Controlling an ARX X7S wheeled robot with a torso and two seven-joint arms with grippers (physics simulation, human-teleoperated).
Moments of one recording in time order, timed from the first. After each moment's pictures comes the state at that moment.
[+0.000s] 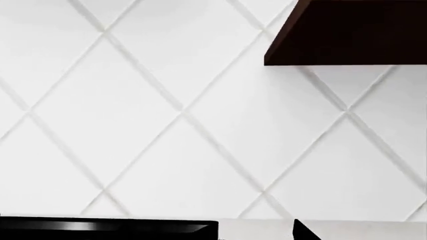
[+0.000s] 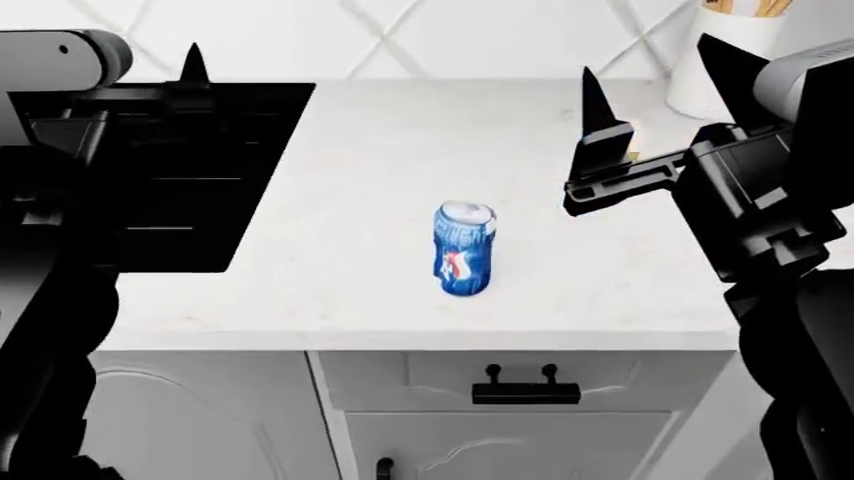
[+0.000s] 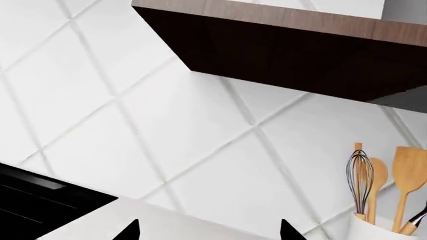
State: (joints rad) left arm -0.83 -0.26 -0.13 0.58 -0.34 -1.07 -0.11; right arm 0.81 0.28 0.06 -0.80 0.26 1.19 -0.15
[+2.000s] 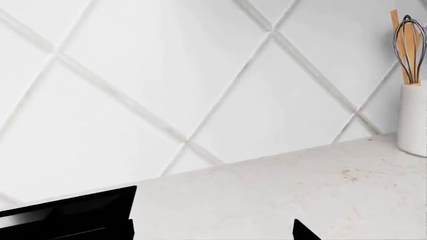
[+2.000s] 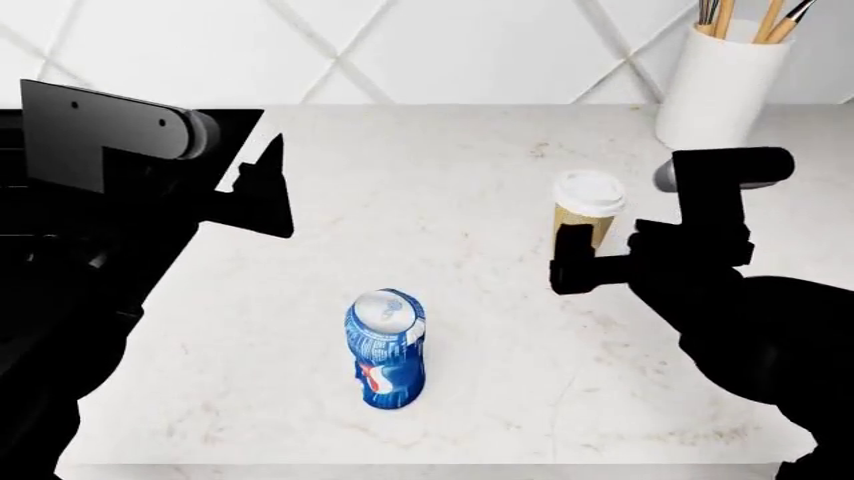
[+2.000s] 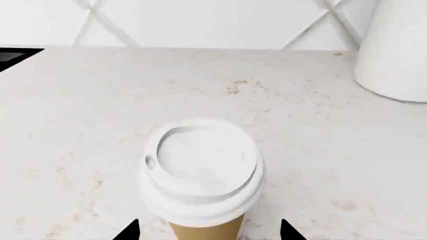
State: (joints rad) left arm -0.80 -0.35 -0.09 0.65 -0.52 -1.31 -0.02; right arm 0.81 0.41 0.08 -0.36 1.00 1.46 0.46
